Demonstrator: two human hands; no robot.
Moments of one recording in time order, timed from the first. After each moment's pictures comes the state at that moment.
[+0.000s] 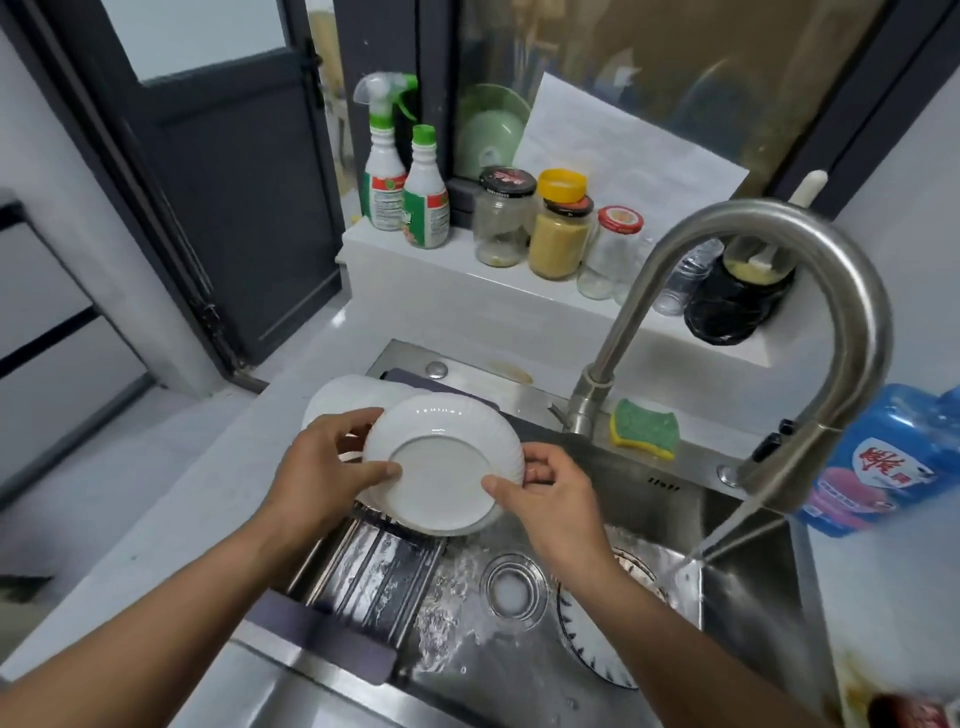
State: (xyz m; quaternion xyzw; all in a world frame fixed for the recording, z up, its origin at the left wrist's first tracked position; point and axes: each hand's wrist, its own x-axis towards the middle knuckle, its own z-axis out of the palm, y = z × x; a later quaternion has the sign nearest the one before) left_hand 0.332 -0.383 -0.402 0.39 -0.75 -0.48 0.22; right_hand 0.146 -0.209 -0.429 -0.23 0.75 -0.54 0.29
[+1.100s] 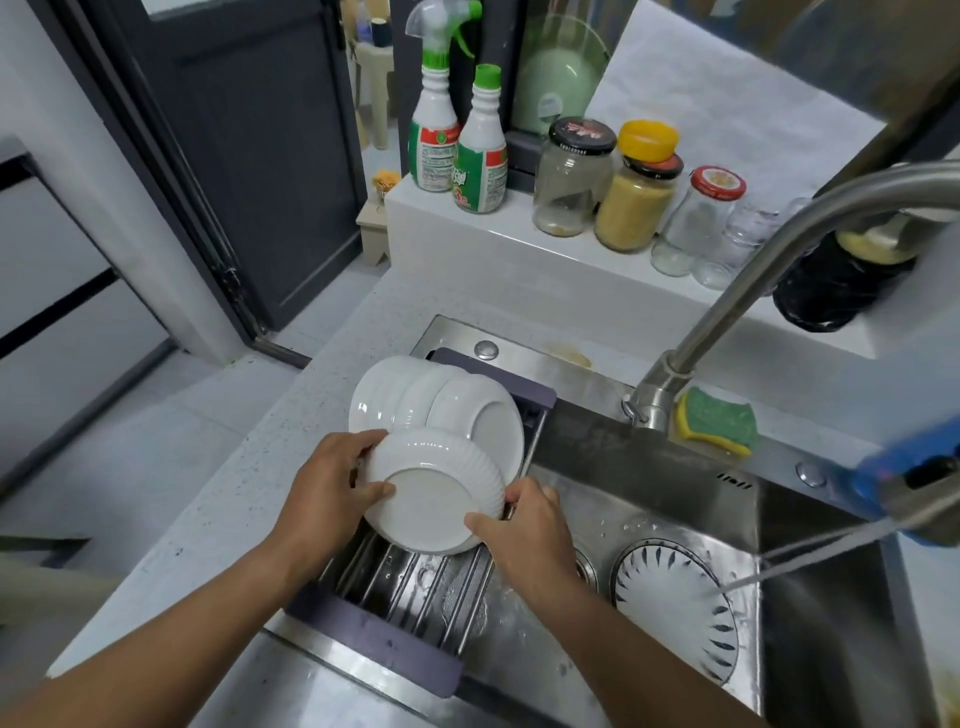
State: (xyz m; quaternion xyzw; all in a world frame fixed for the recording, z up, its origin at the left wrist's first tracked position) left_hand 0.380 -0.433 -0.483 0.45 -0.77 -0.43 0.15; right_hand 0.211 -0.272 -0.489 -0.24 0.88 -0.28 0.29
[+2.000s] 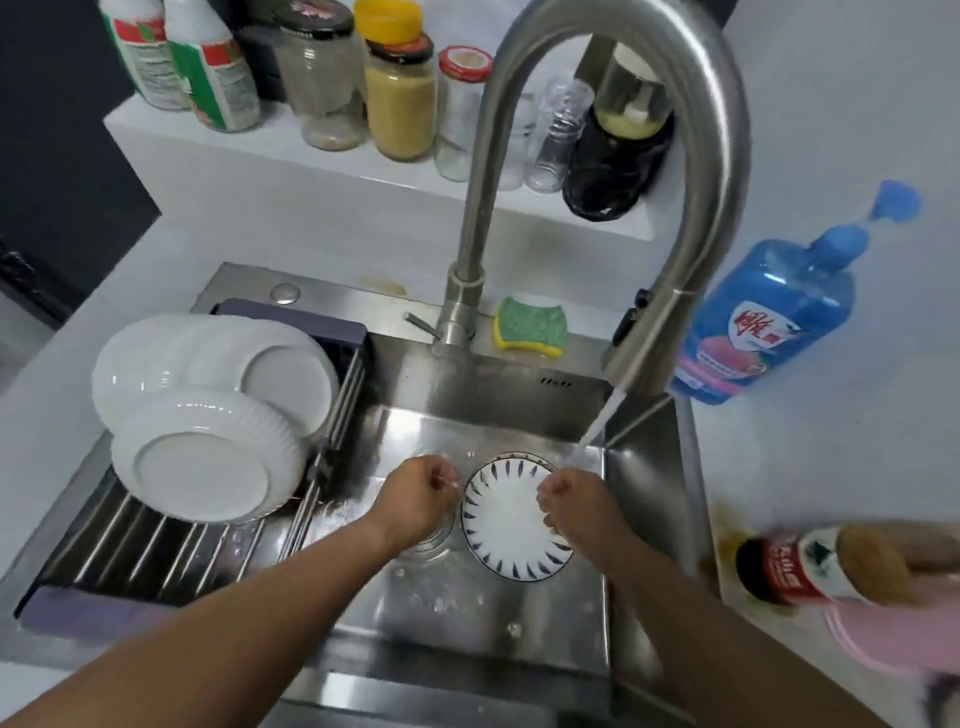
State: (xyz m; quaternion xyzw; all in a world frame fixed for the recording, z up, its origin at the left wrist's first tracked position) left_hand 0.182 -0.238 -0.547 0.34 -0.79 -0.51 -0.07; right_hand 0.046 -0.053 -0.548 -0.07 0.87 -0.35 0.34
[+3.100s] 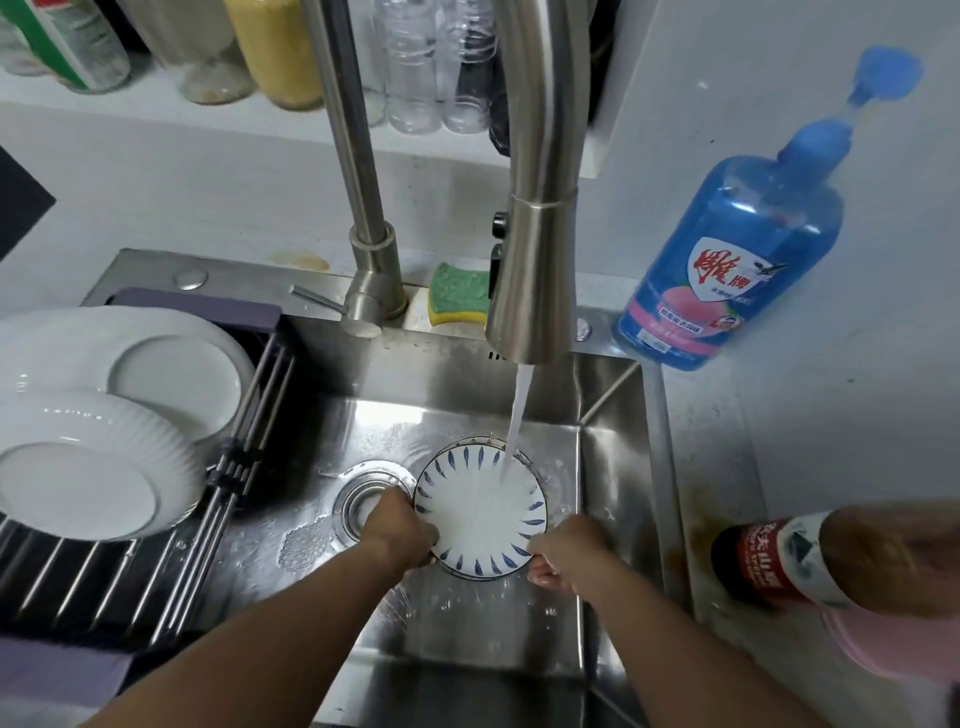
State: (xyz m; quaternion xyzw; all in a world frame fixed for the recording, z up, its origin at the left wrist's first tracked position) left_hand 0.146 -0.178 -0.638 0.53 -0.64 -0.54 -0.14; right_hand 0.030 0.002 -0.628 0.18 0.80 -0.33 0.46
